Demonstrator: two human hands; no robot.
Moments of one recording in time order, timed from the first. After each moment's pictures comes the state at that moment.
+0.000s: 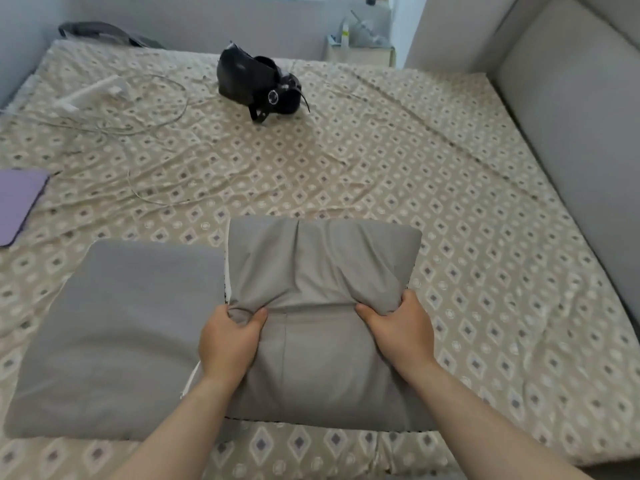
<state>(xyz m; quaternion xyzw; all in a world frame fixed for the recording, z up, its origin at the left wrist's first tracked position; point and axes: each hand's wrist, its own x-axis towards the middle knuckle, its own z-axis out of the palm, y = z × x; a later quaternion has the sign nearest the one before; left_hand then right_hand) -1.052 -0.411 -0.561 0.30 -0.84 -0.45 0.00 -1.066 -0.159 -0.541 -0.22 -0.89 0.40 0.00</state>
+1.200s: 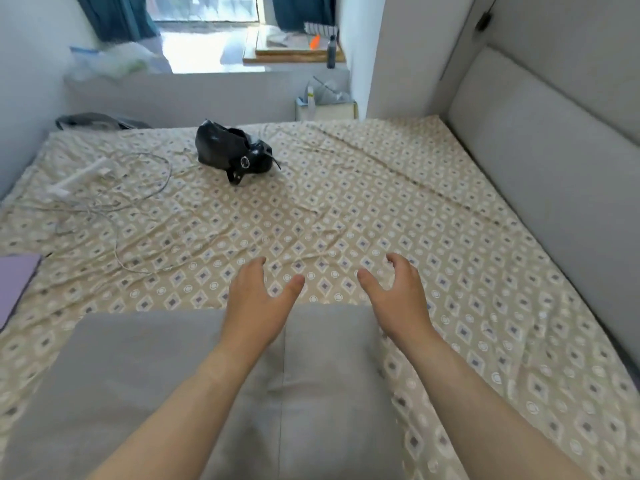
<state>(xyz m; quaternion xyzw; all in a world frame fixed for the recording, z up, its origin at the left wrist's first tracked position) -1.133 -0.321 -0.436 0.05 -0.90 -0.43 0.03 -1.125 -0.110 -0.443 -0.16 -0.86 0.49 0.05</state>
